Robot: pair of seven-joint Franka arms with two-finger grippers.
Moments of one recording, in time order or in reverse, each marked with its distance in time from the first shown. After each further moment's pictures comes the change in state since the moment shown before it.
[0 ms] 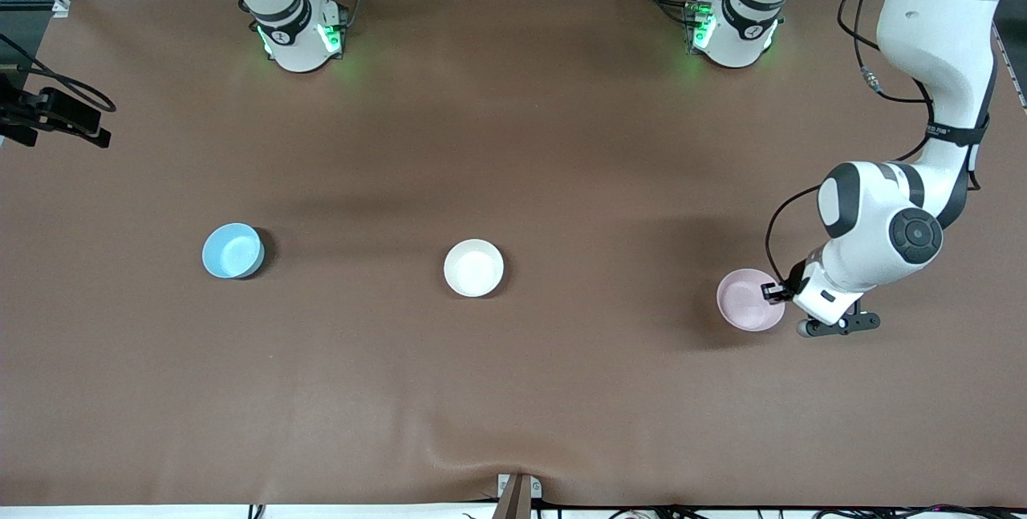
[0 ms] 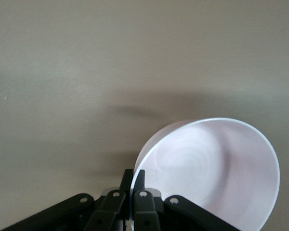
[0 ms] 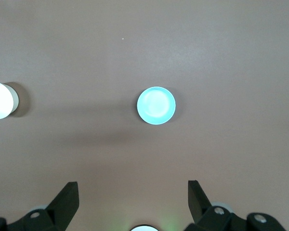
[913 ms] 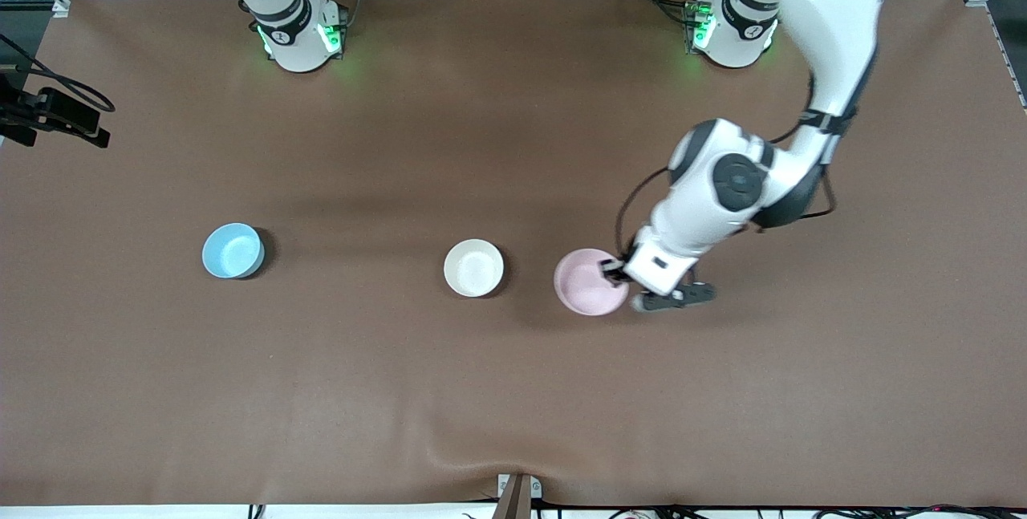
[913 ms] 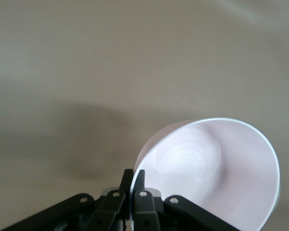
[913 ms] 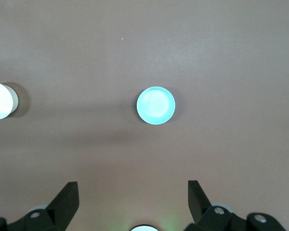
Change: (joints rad) left arm -0.272 0.076 -0.221 0.199 0.000 -0.003 -0.560; right arm -0.002 0.000 -0.001 0.000 0.000 0.000 0.000
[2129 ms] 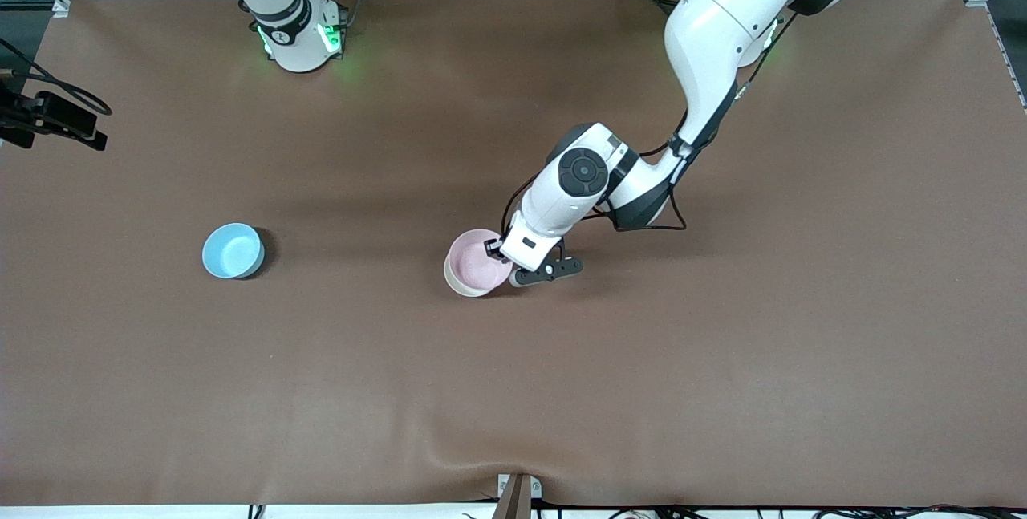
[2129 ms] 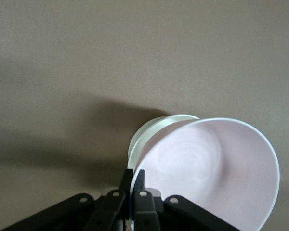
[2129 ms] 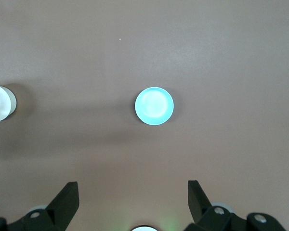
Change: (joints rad) left arm -0.266 0.228 0.045 0.181 0.000 0.114 -0.241; right arm -0.008 0.006 -0.001 0.000 0.000 0.005 0.000
